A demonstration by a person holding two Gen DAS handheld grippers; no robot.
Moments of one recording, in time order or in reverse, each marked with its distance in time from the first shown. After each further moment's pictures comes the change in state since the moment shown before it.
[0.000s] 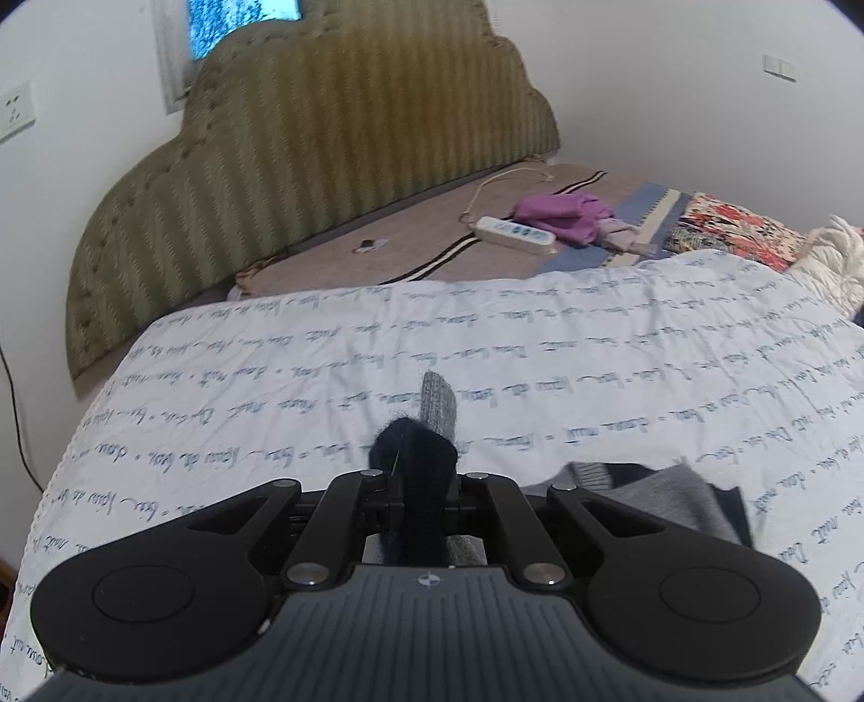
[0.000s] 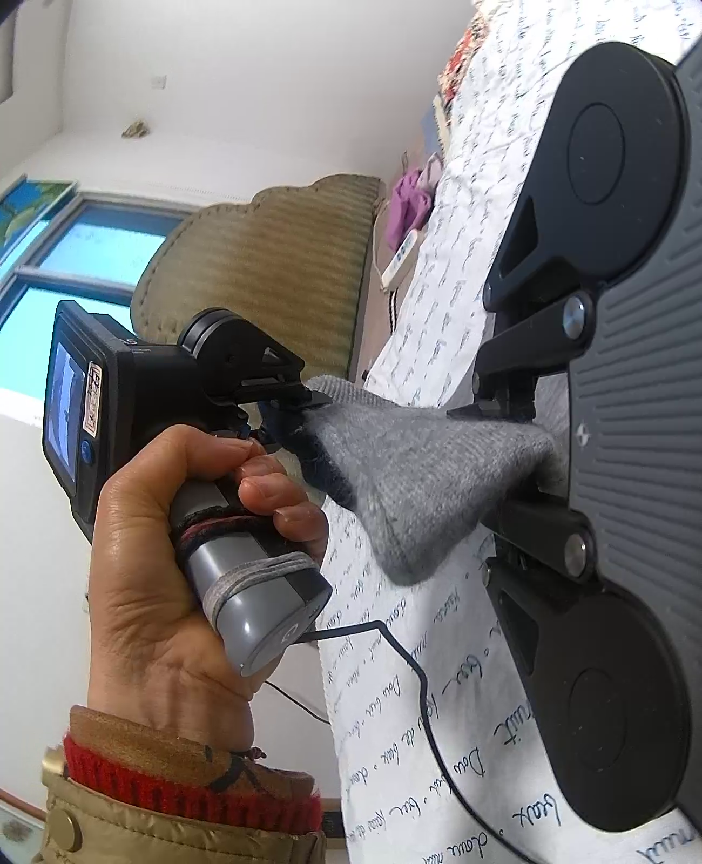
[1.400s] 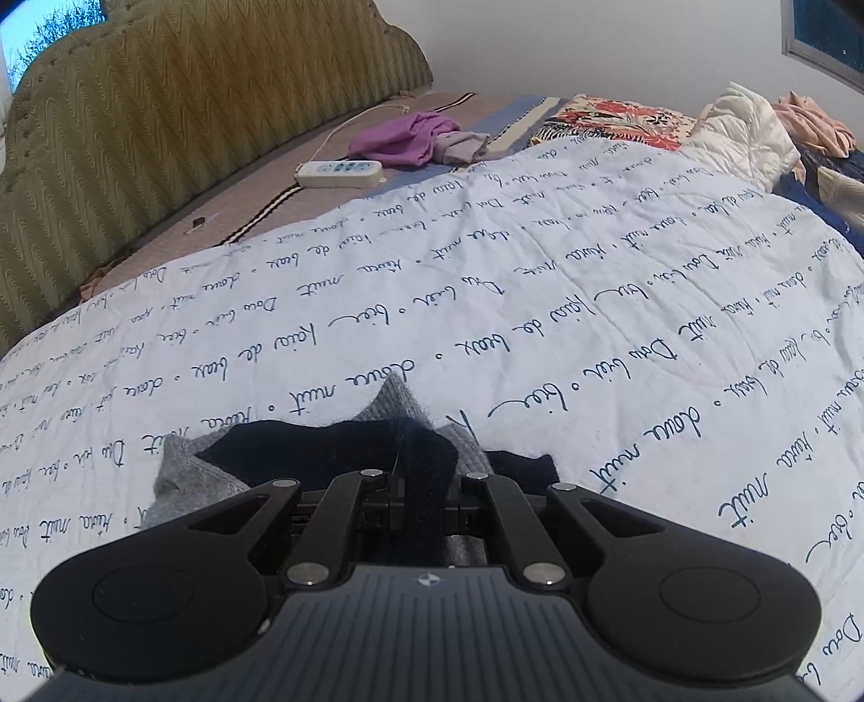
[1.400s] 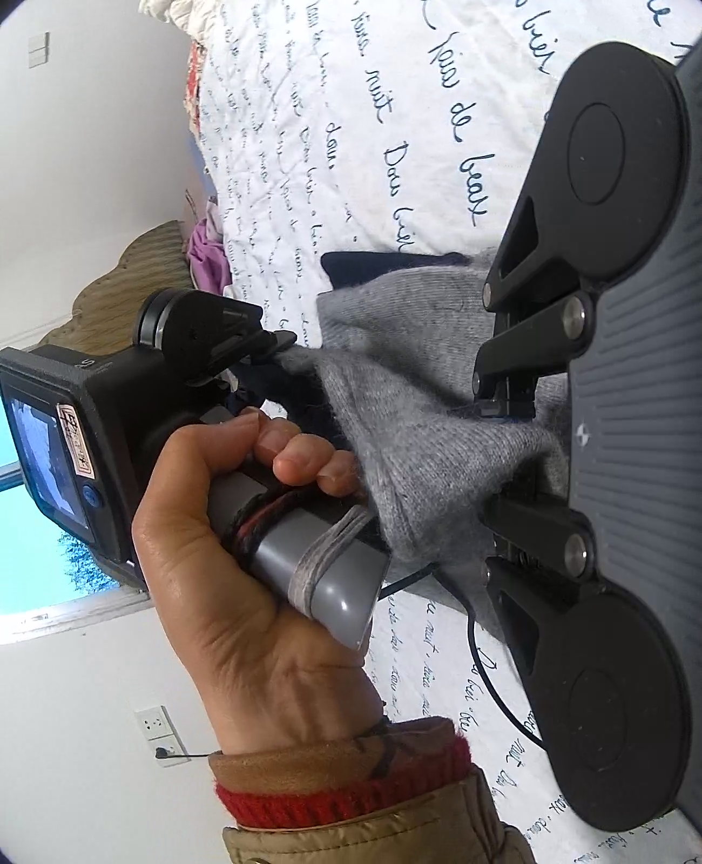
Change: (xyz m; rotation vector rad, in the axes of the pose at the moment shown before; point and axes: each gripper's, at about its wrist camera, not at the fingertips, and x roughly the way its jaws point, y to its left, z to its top) left arm 0.079 -0.194 -0.027 0.188 0.107 -0.130; right arm -0.012 -0.132 -0.071 0.515 0.184 0.063
